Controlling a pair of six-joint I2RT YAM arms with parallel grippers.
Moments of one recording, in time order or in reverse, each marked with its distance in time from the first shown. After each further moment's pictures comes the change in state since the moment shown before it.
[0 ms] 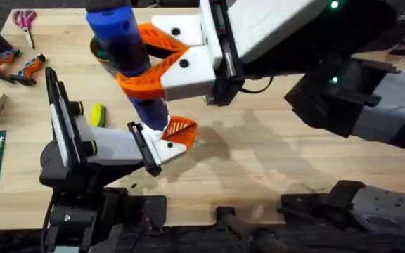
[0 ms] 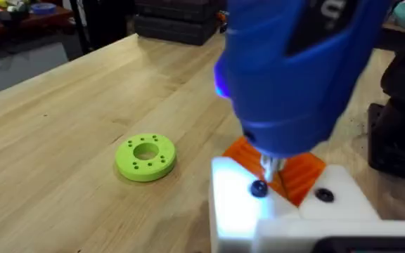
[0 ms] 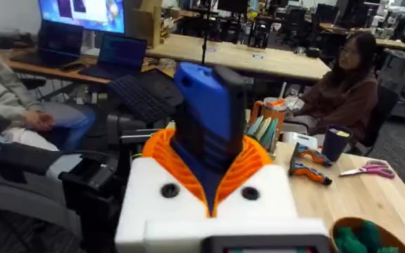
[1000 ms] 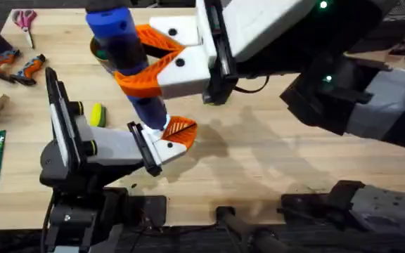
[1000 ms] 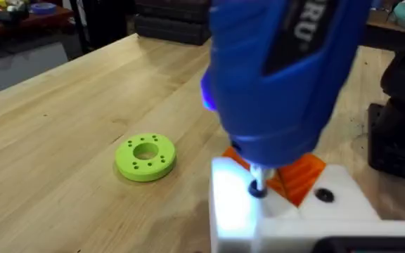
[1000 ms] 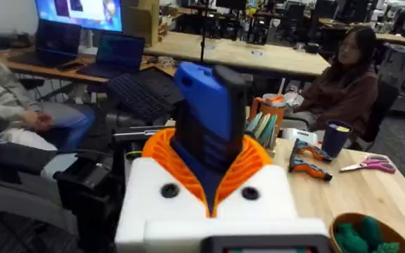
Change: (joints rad) left arm 0.000 0.000 0.000 0.000 0.000 0.000; right arm 0.000 0.024 0.008 -0.001 0.007 -0.001
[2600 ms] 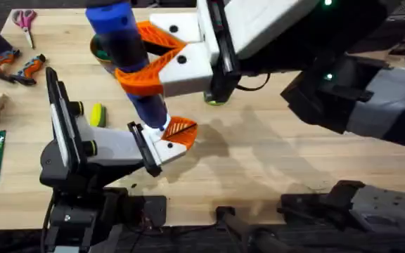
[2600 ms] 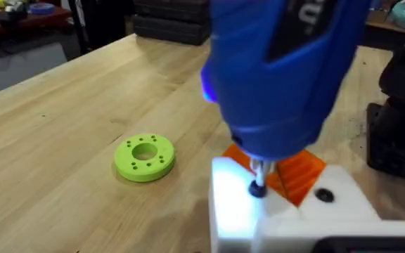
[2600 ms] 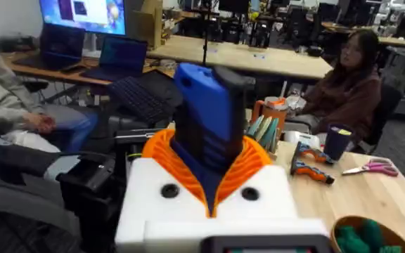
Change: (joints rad) left arm -0.001 0.000 0.000 0.000 0.003 0.000; right arm -0.009 0.002 0.005 0.020 -0.017 0.021
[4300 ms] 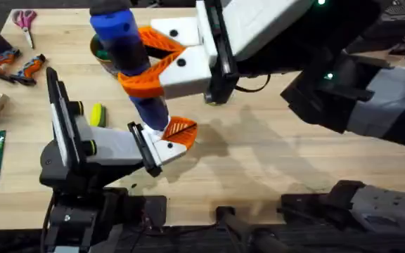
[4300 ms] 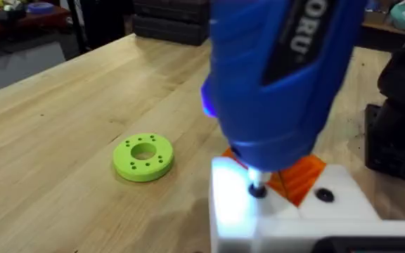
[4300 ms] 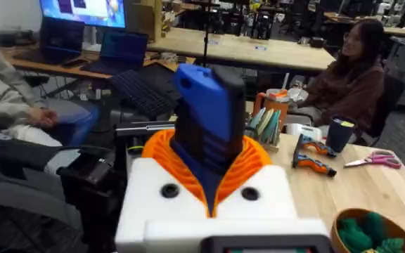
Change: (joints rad) left arm 0.000 -0.001 0.000 0.000 0.003 -0.008; right arm -0.003 0.000 0.003 -0.048 -0.003 -0.023
